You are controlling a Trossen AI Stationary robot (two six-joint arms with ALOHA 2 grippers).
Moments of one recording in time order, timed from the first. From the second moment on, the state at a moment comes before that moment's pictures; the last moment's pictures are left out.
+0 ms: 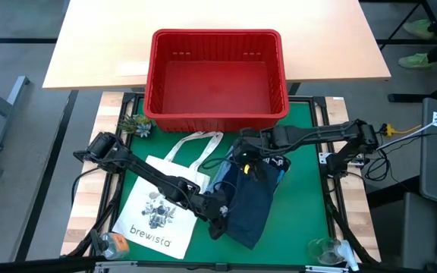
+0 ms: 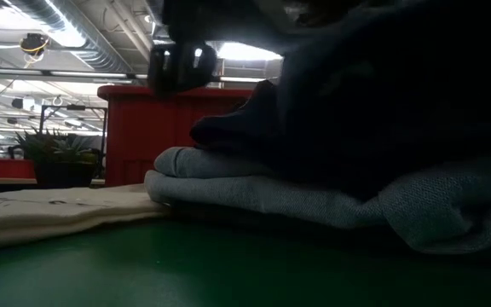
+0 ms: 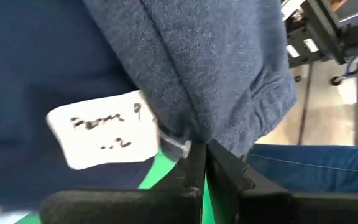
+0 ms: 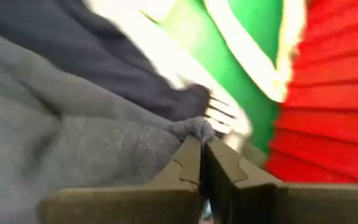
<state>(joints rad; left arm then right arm) -0.42 1.90 1.34 -0.21 -0.03 -1.02 0.08 1.68 1.55 -1.05 0.12 -0.29</state>
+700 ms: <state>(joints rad) -0.42 1.78 1.34 -0.34 -0.06 -1.02 0.04 1.68 1.53 -1.13 0.43 -0.22</state>
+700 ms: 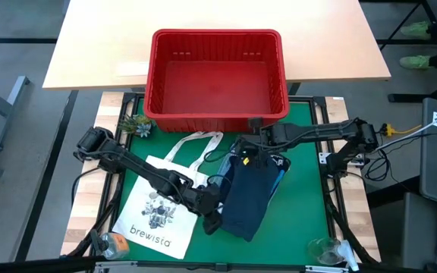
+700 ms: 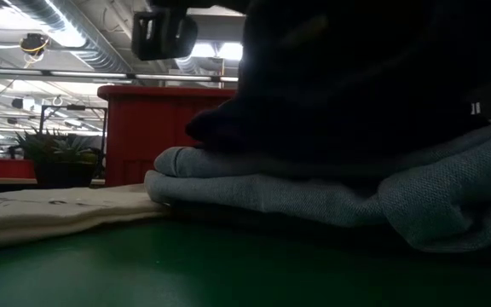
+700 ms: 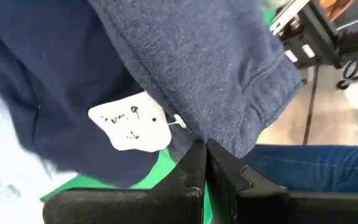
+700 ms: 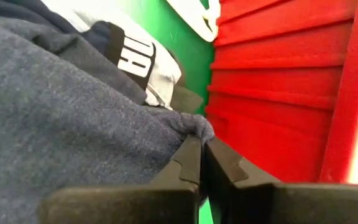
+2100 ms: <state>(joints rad) -0.42 1.67 1.34 -0.25 -0.05 -0.96 0.04 1.64 1.81 -1.49 0.47 -0.32</state>
